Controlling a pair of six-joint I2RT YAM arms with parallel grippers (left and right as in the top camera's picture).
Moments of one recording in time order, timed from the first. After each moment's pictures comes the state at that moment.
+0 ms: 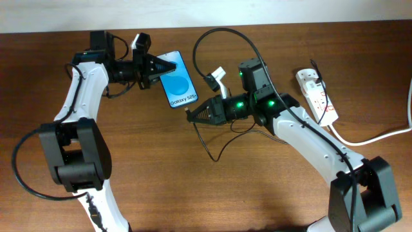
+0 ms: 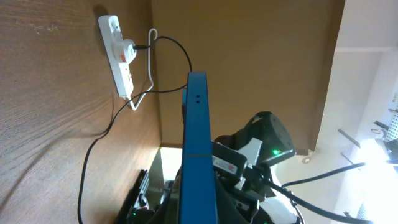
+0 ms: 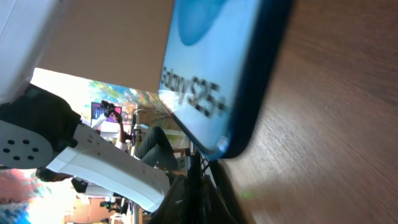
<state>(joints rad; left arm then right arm) 0.06 2.12 1.76 -0.93 1.52 -0.25 0.43 1.69 1.19 -0.21 -1.15 0.57</state>
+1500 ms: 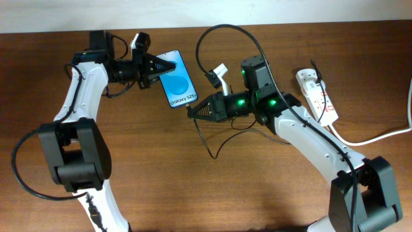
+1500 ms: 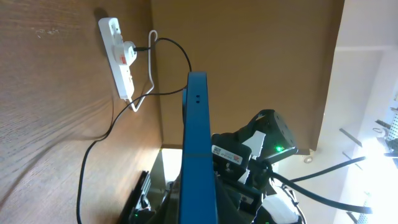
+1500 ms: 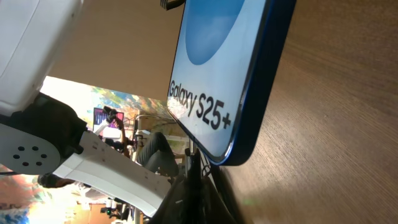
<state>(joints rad) 0.06 2.12 1.76 -0.91 1.52 -0.25 0.41 1.69 1.19 -0.17 -1.15 0.61</state>
